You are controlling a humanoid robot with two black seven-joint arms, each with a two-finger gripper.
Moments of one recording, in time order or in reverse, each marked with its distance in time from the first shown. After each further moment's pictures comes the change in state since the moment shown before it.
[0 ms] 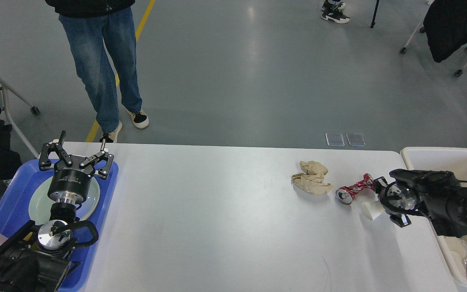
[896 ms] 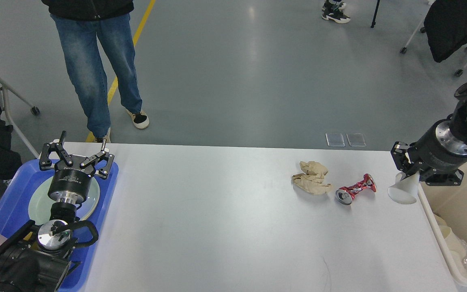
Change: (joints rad) left arm 0.000 0.000 0.001 0.000 0.000 -0.001 0.001; right arm 1.038 -0.181 -0.465 0.913 -0.338 0.549 0.025
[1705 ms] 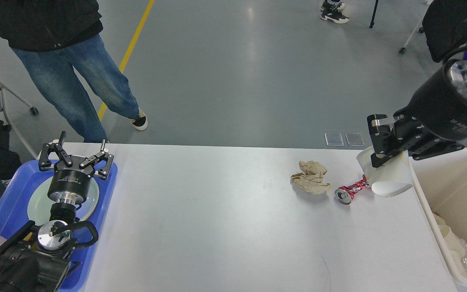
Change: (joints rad) left arm 0.001 0.001 0.000 0.002 0.000 0.001 -0.002; right arm 0.589 0.096 -0.039 0.293 -0.116 0.282 0.211
